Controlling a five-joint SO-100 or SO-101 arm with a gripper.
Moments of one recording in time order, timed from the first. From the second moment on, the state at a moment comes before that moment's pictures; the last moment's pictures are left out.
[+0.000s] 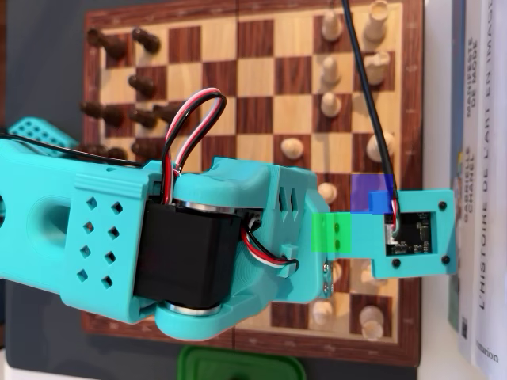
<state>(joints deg) 6.5 60.2 56.3 79.6 80.9</state>
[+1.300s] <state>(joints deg) 6.5 103.7 86.2 79.7 80.9</state>
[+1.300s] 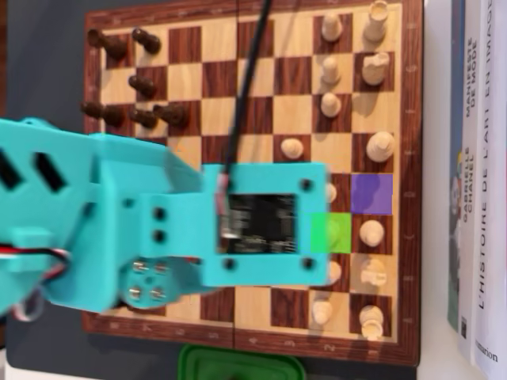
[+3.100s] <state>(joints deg) -1.8 191.2 177.2 -29.0 80.9</state>
